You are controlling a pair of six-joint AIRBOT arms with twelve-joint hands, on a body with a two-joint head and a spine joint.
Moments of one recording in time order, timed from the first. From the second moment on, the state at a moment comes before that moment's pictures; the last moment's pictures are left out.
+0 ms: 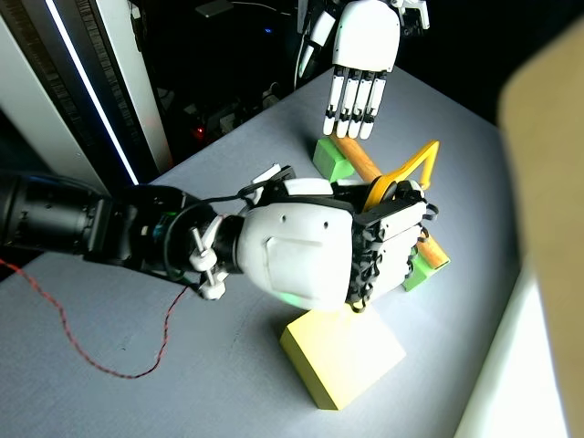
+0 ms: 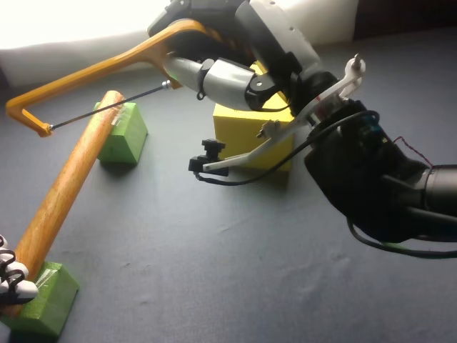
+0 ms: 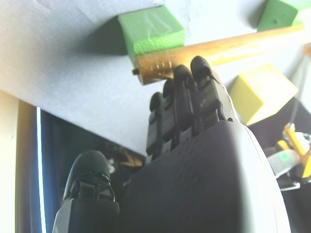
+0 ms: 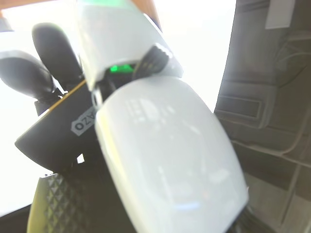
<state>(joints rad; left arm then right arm) 0.79 -0.31 0.81 1.33 -0.55 -0.16 -0.41 -1.57 1.38 0.43 1.02 -0.35</state>
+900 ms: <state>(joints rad) 0.79 -0.31 0.81 1.33 -0.55 -0.16 -0.44 -1.61 1.36 0.43 0.94 -0.37</state>
